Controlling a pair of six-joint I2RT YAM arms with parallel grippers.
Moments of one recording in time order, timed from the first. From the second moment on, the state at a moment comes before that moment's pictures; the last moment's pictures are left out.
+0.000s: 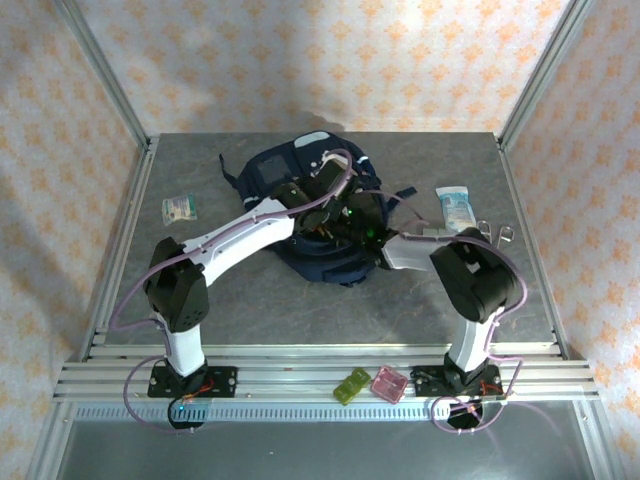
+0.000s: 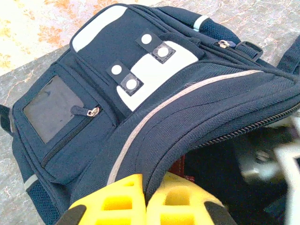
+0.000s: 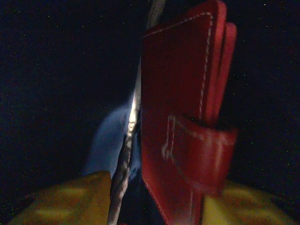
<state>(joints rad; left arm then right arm) -0.73 1.83 1.63 -0.63 -0.53 -0.21 0.62 1.76 0.94 0.40 -0.28 1.28</state>
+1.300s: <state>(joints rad) -0.77 1.66 1.33 -0.53 -0.56 -0.33 0.15 1.53 0.72 -0.19 0.04 0.86</state>
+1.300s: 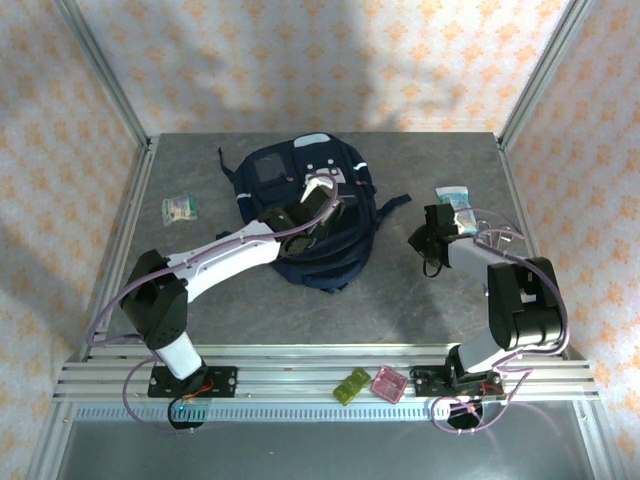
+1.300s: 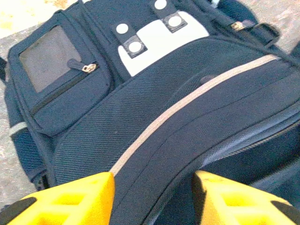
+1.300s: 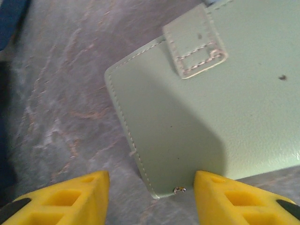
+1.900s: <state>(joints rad) -0.84 1.69 1.32 -0.44 -0.27 -0.43 0.36 1.05 0.56 -0.40 -0.12 0.89</state>
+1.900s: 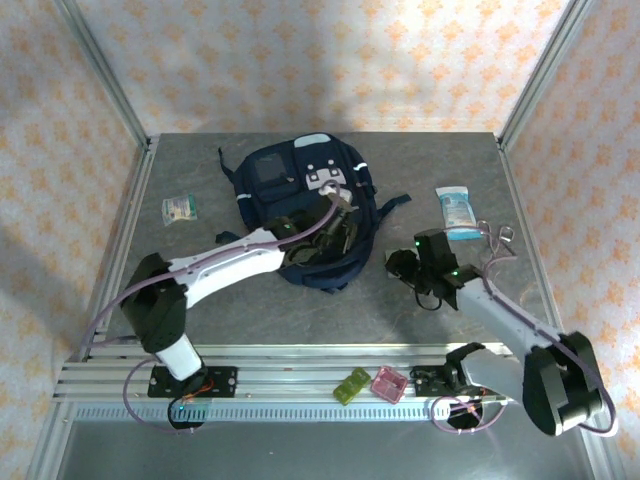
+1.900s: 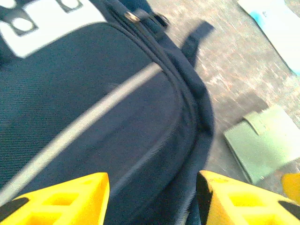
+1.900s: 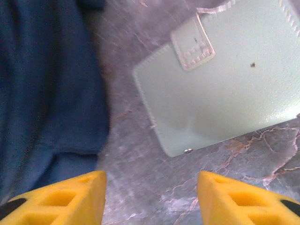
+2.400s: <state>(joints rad) -0.86 2.26 1.85 -0.47 0.04 -0.42 0.19 0.84 0.30 -0.35 -0.14 1.08</state>
